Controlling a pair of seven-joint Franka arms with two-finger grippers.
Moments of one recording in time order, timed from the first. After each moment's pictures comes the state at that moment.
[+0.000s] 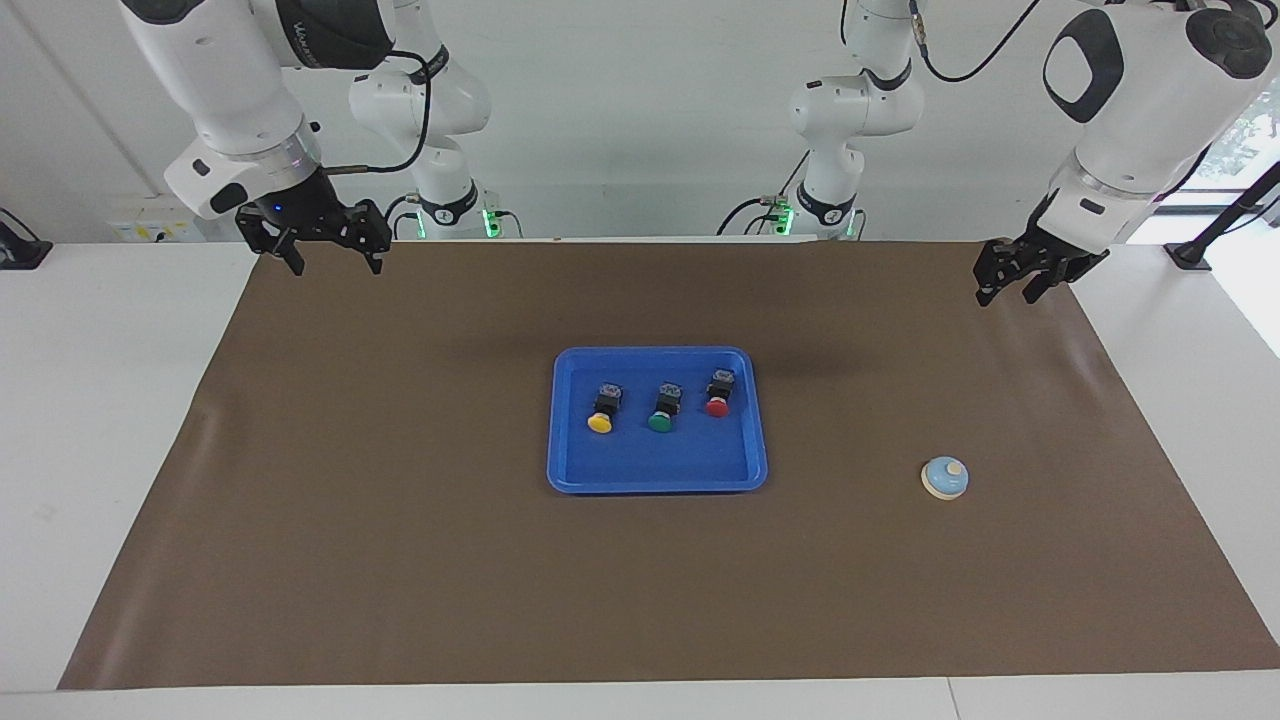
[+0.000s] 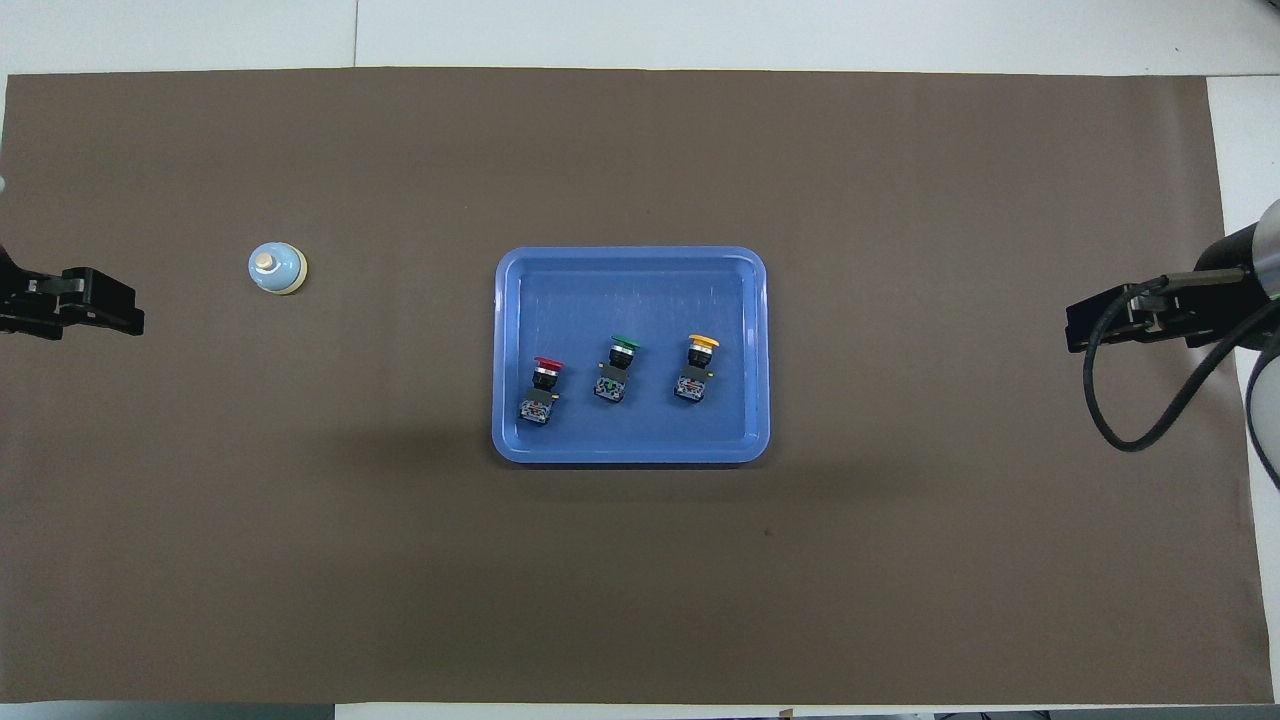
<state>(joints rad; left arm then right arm) -0.01 0.00 0.00 -1.67 0.00 1.61 0.01 -0.03 -0.03 0.07 -1.63 -0.02 1.51 0.03</state>
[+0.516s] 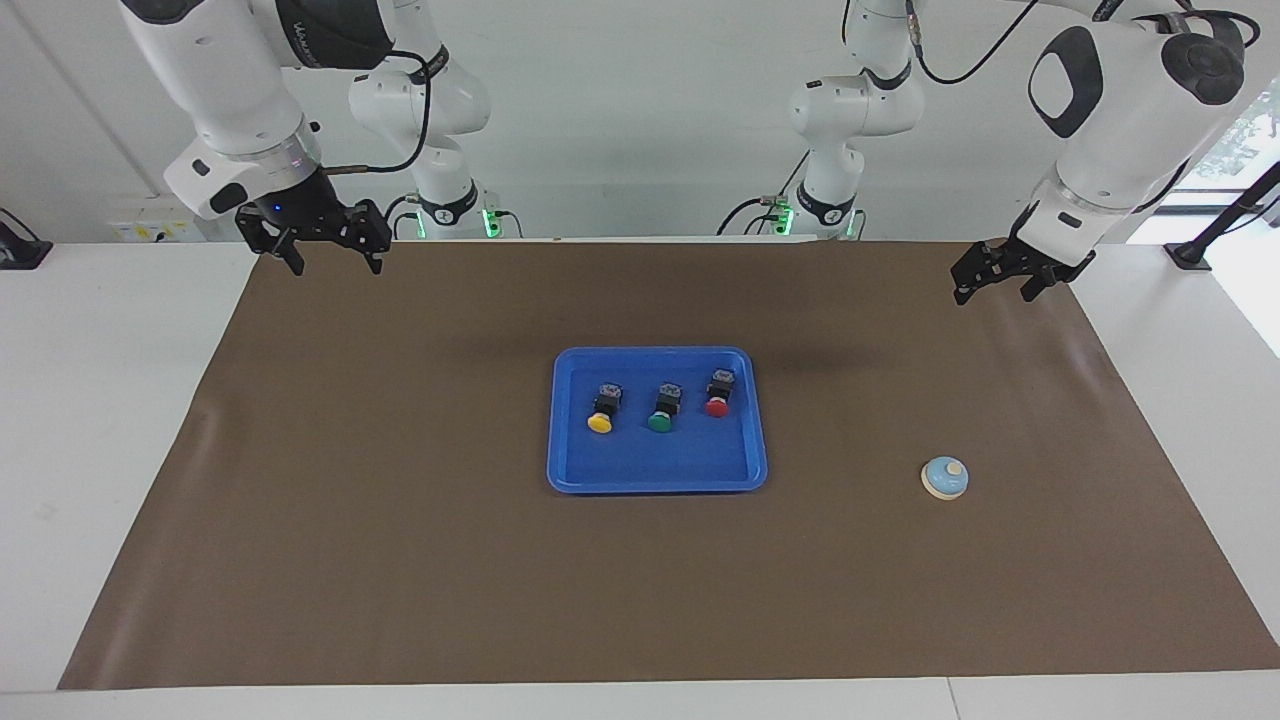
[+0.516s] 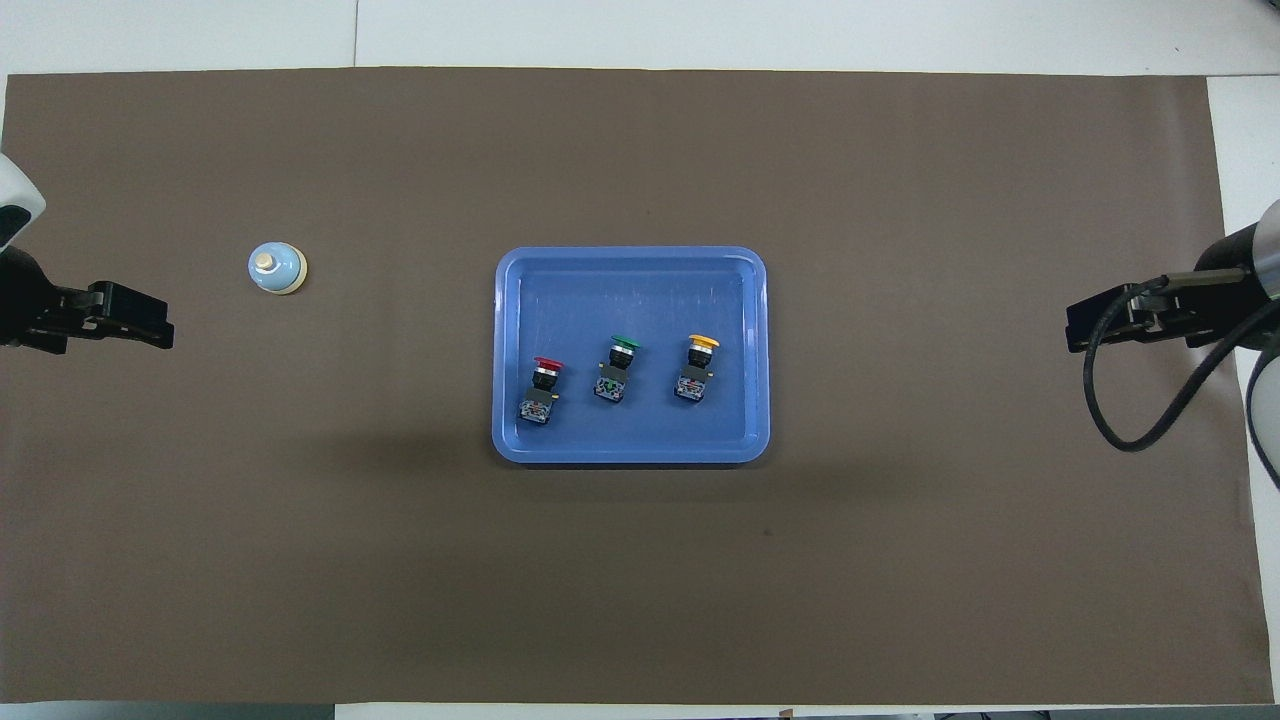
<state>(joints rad) -0.02 -0.01 0.00 -1.71 0.00 1.61 0.01 -0.03 -0.03 0.07 -1.63 -0.02 1.51 0.03</state>
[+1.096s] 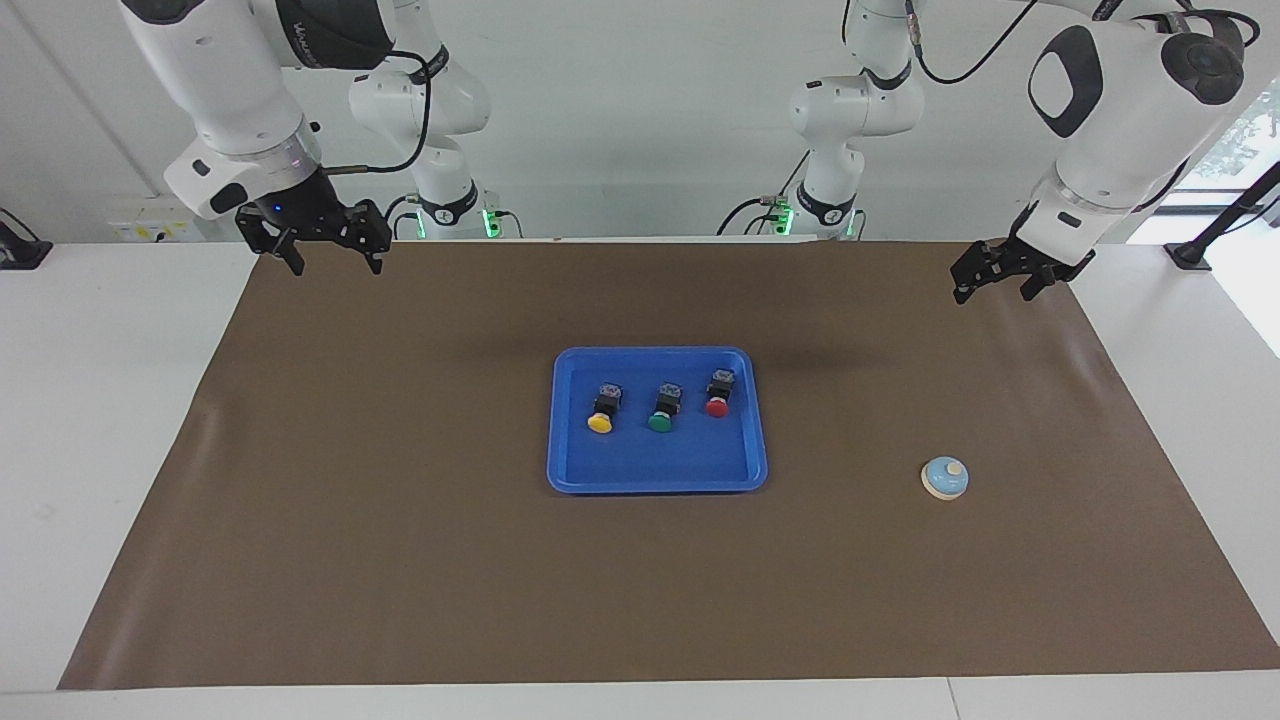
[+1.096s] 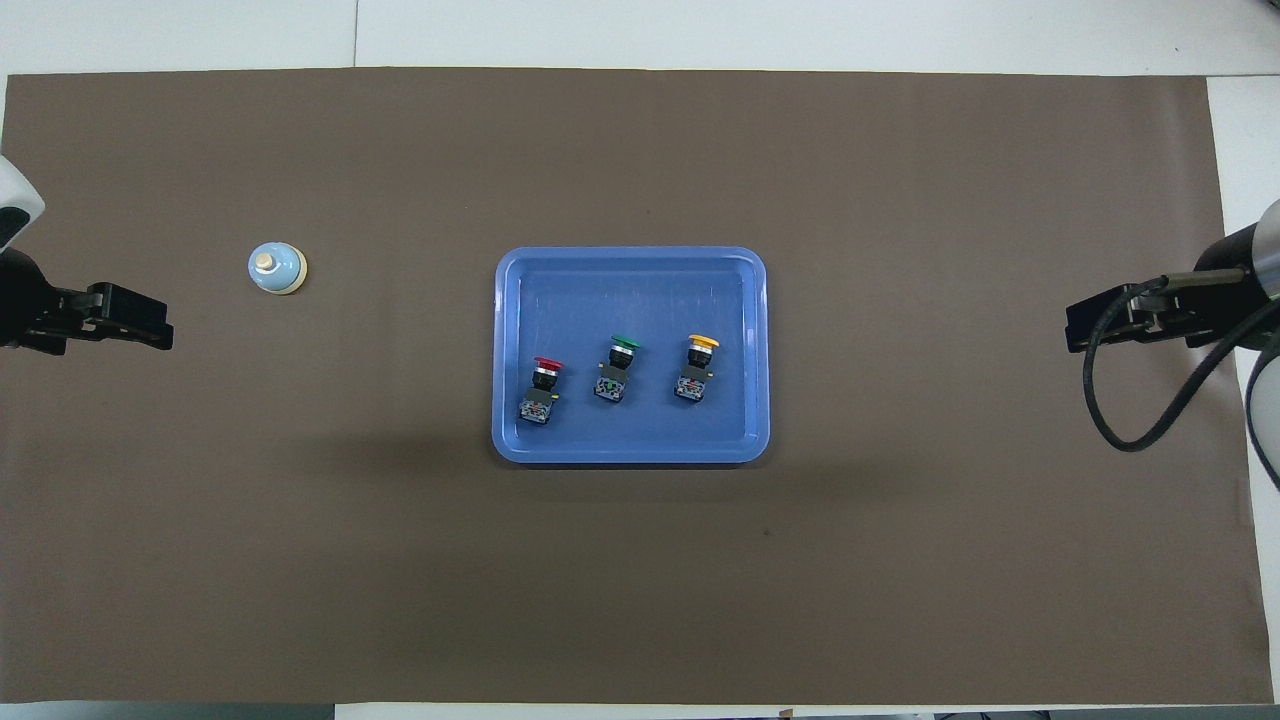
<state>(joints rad) -0.02 -0.01 0.00 -1.71 0.00 1.61 0.01 -0.03 -0.03 0.07 -1.63 -0.02 1.51 0.03</state>
